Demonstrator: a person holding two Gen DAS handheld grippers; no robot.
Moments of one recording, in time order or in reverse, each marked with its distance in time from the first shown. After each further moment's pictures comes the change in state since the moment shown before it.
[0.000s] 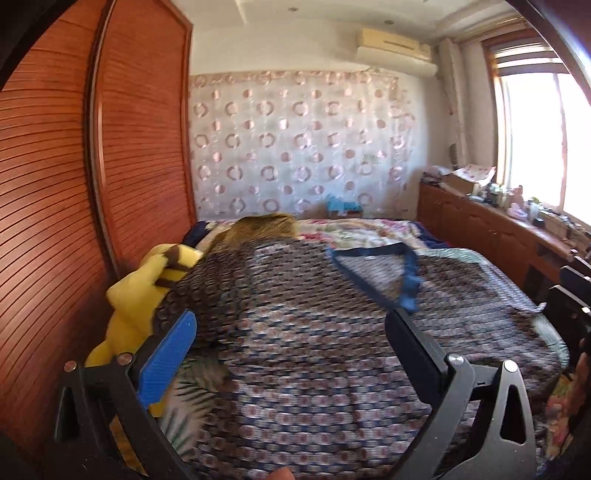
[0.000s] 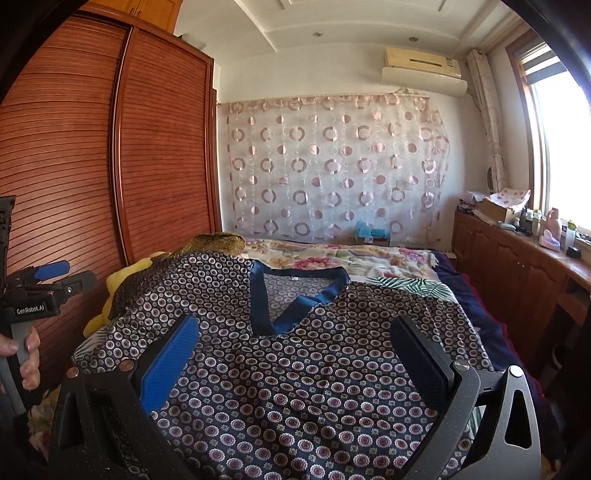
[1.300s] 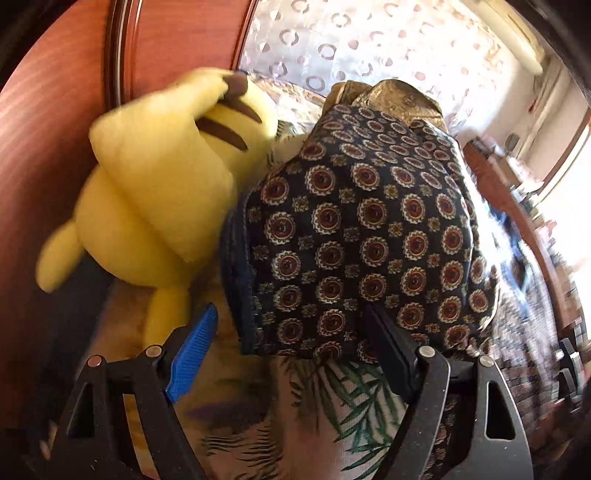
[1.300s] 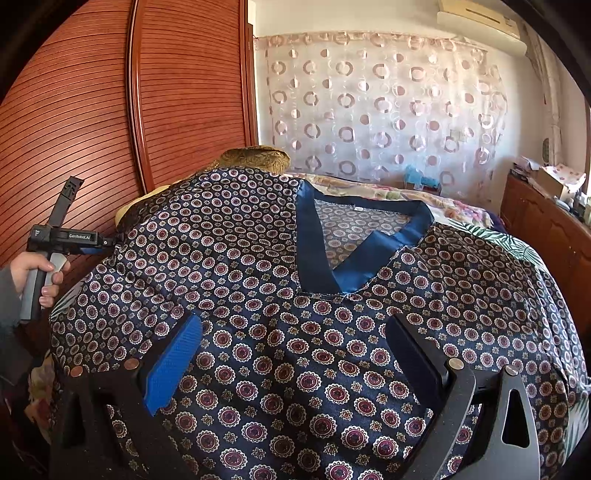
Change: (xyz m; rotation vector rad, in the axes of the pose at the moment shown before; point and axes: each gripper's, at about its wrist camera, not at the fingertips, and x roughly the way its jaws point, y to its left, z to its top) left arm 0.195 0.192 -0.070 -0.377 0.514 -0.120; right arm 0.103 0.014 -0.001 -0.077 0.231 0.159
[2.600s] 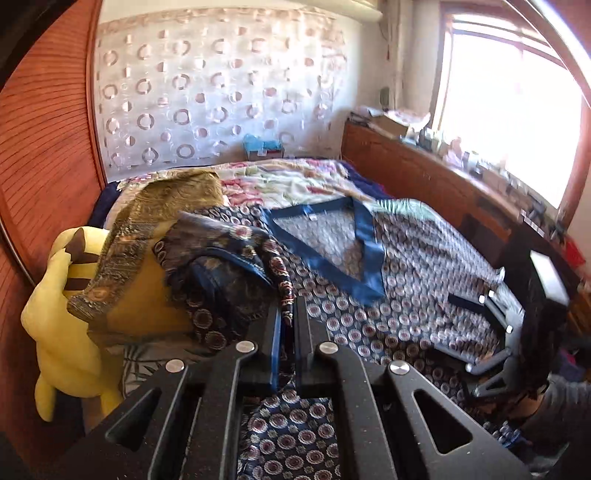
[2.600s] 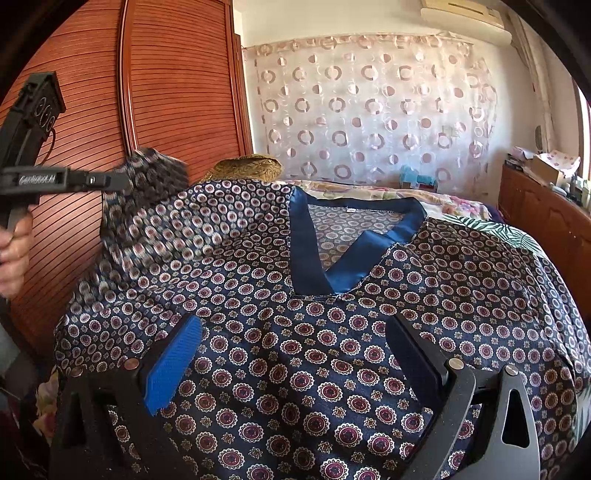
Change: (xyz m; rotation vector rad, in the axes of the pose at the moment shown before) left arm -0.095 -0.226 -0.020 0.553 -0.149 -0.149; right arm 0.002 -0.006 -0.002 0.066 -0.037 0.007
